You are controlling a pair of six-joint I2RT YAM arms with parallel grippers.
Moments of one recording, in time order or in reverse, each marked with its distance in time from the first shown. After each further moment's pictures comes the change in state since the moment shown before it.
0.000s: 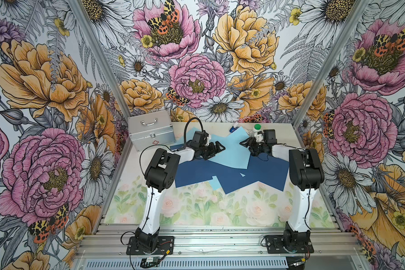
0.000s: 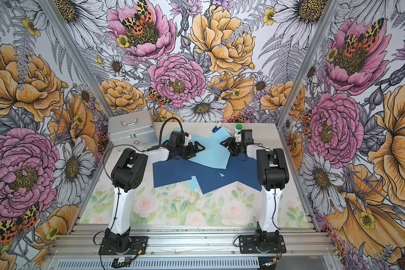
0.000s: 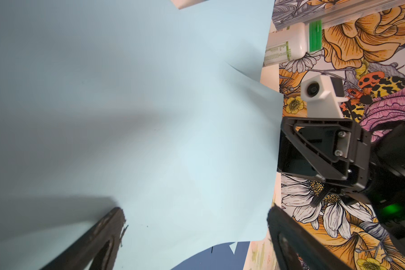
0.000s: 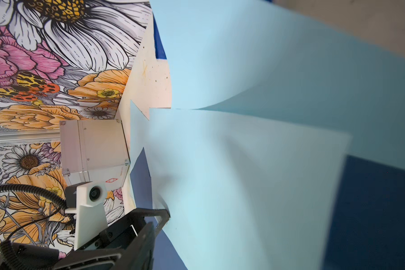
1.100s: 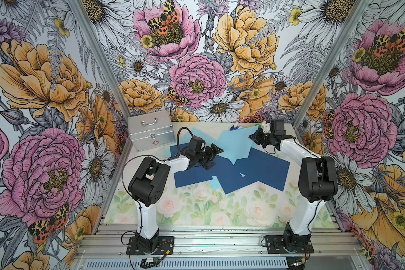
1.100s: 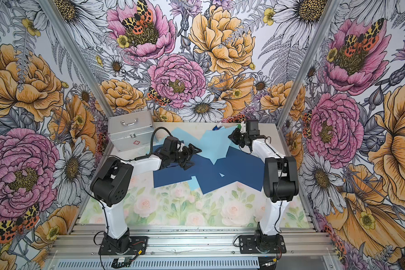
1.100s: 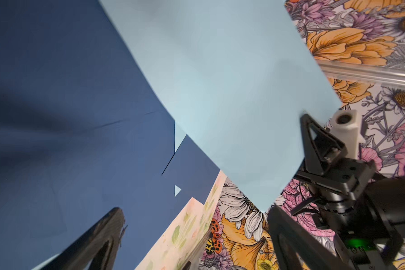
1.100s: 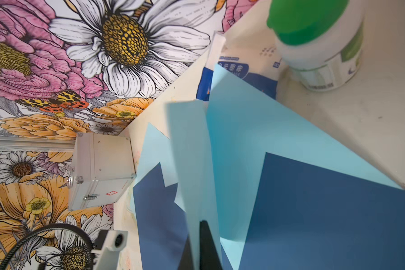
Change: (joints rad) left arm -0.068 -0.305 -0.335 0.092 -0.035 -0.565; right arm 0.010 -0.216 0.082 -0.189 0.167 -0.073
